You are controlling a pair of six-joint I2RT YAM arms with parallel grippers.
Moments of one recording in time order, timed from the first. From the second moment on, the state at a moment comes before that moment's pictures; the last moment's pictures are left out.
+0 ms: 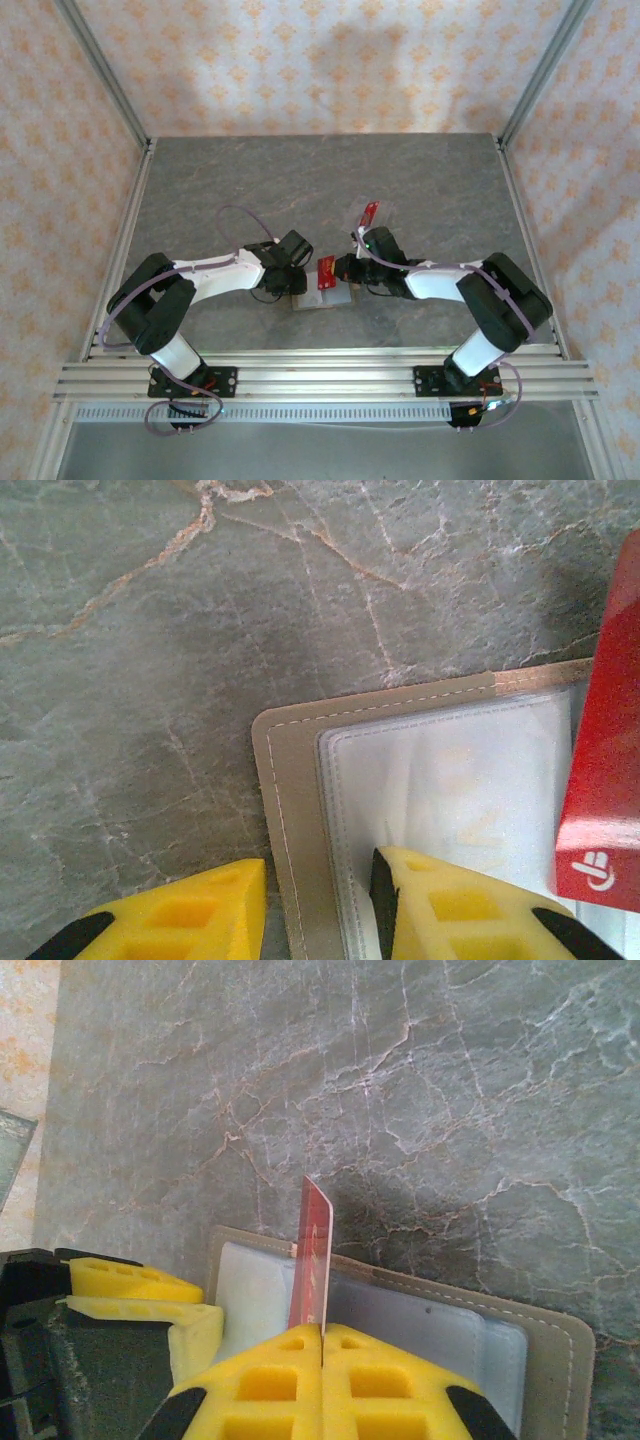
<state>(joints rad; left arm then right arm) -0.69 1.62 0.86 -0.50 -0.02 -0.78 0.63 1.59 0.60 0.27 -0.39 0.74</state>
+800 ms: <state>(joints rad) -0.69 1.62 0.86 -0.50 -0.02 -0.78 0.64 1.60 0.52 0.34 -0.48 0.77</state>
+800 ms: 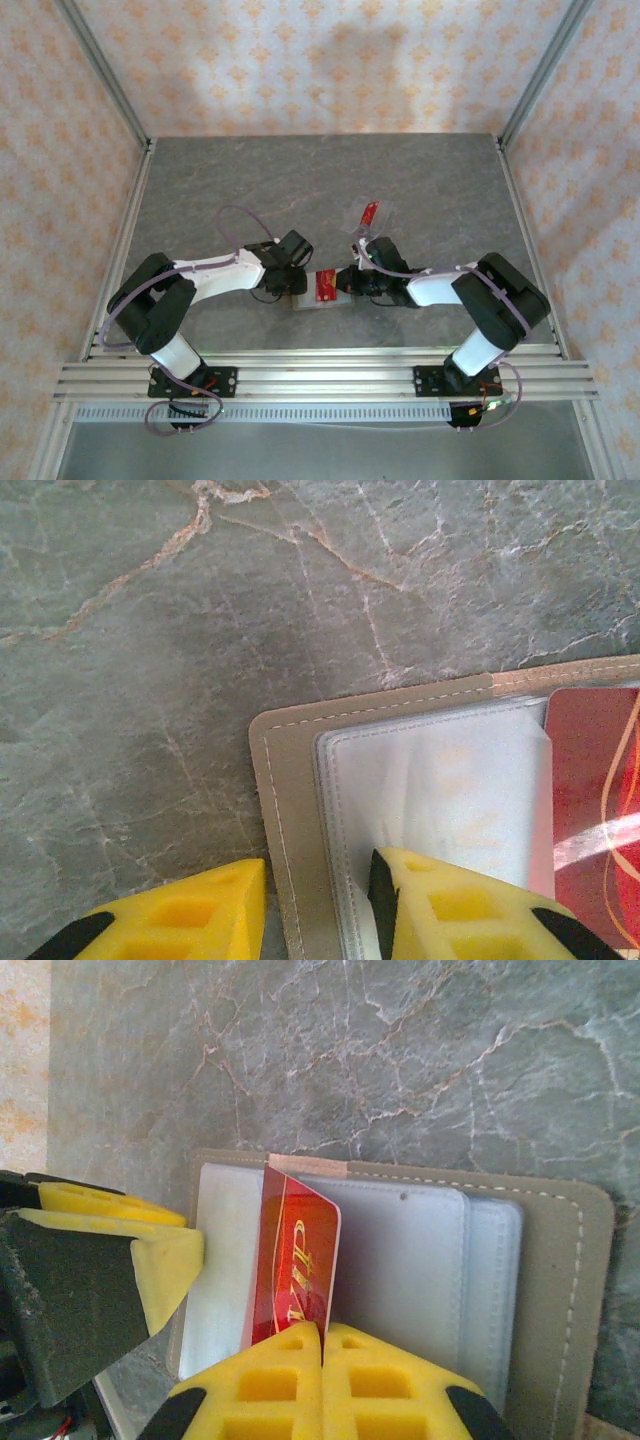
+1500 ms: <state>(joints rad) -0.69 1.63 0.86 -0.49 -0.01 -0.78 0.65 1.65 0.60 0.22 -0.54 0.71</state>
